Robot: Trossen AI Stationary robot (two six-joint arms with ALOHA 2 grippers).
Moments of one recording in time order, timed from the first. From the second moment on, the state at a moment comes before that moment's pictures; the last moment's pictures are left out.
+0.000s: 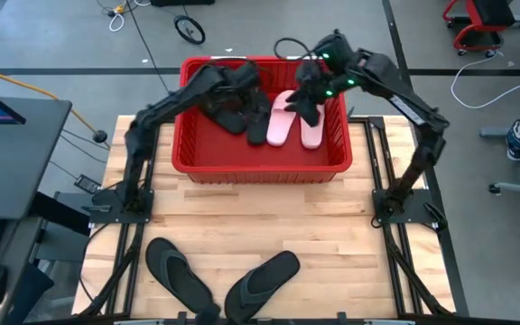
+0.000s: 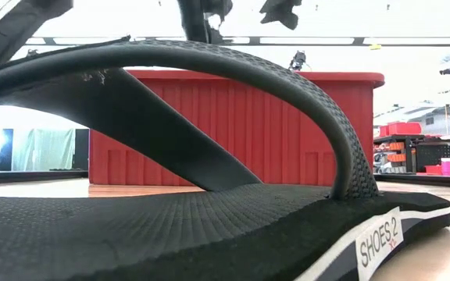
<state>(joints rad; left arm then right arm) 0.50 2.06 2.31 -1.37 -0.28 -0.41 -0.59 1.70 2.12 -1.14 -0.42 -0.14</state>
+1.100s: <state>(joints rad) 0.68 2.47 2.31 -1.38 -0.05 -0.34 -0.50 1.57 2.12 -1.24 -0.28 -0.19</state>
